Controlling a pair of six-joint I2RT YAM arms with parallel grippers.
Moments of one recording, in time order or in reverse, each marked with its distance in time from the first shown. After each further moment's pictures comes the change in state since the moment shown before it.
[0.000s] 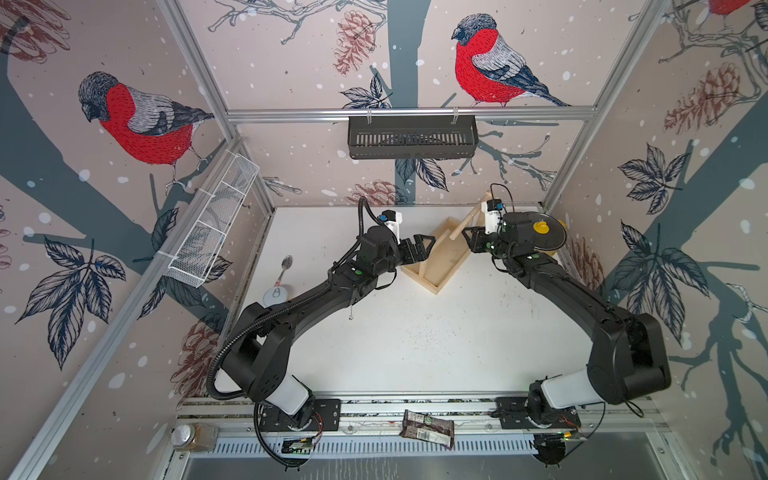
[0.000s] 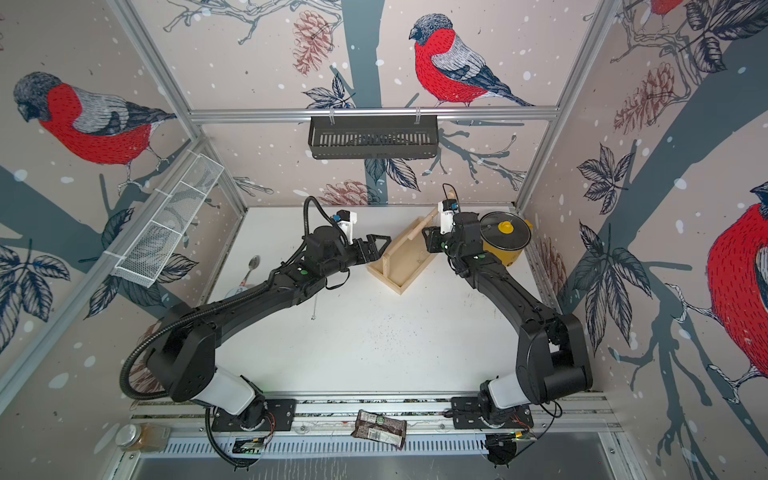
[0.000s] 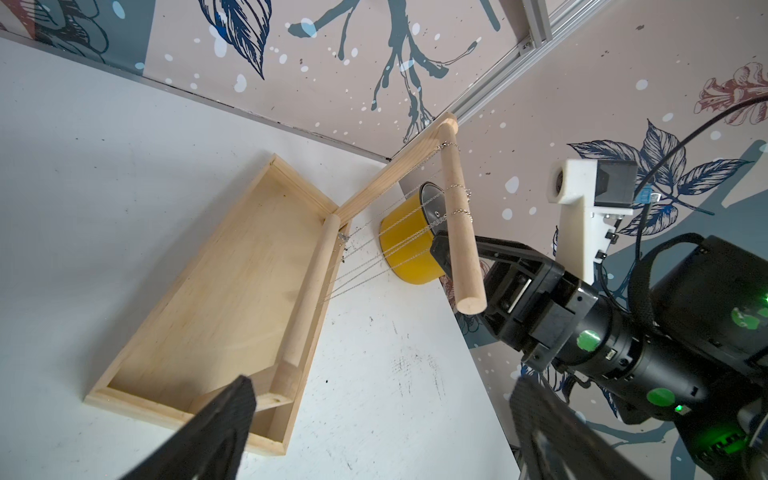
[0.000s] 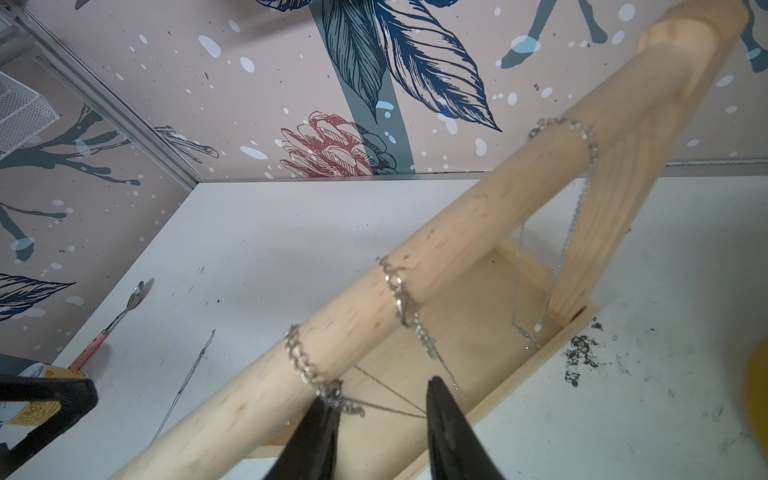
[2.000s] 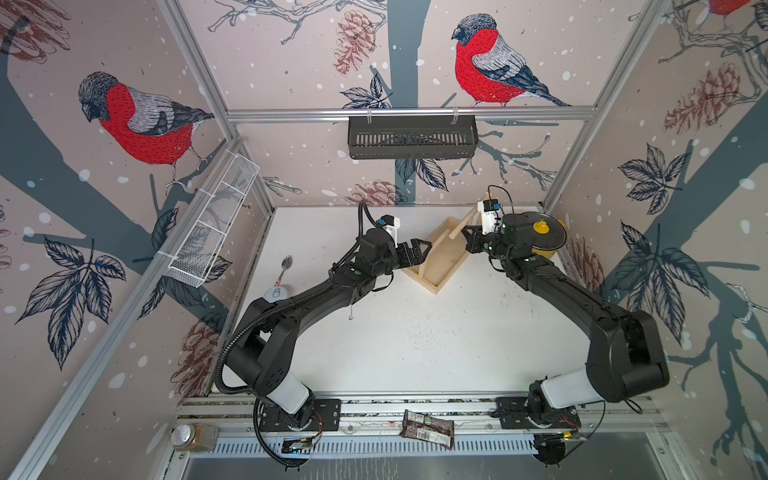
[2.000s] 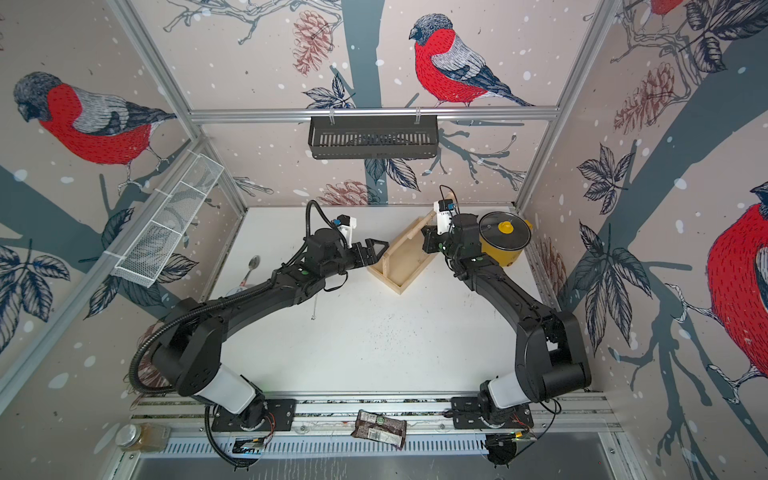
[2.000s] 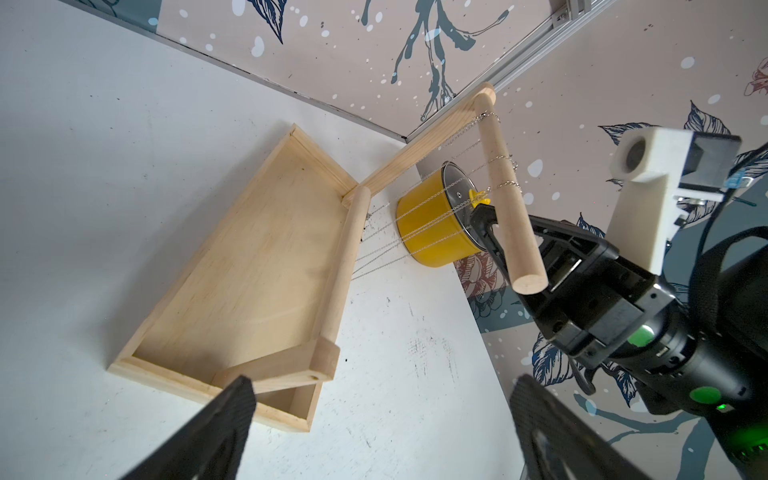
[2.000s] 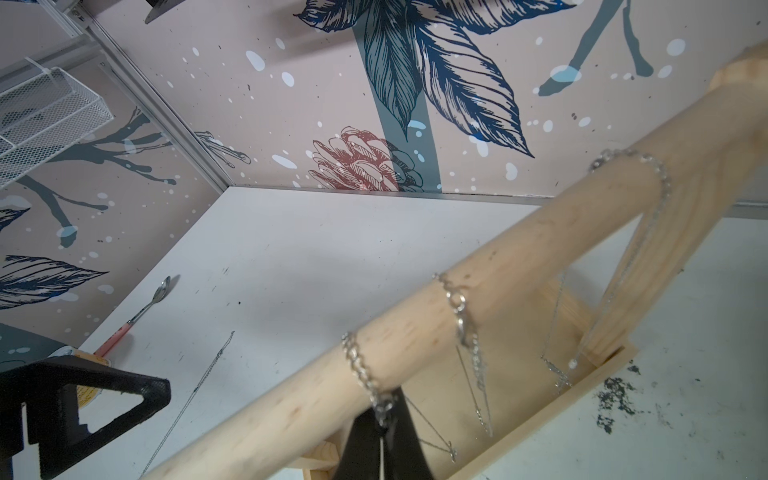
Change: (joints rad) left arm 0.030 0.034 -0.031 0.002 0.051 -0.003; right arm 0.006 0.005 -0.032 0.113 -0.058 -0.026
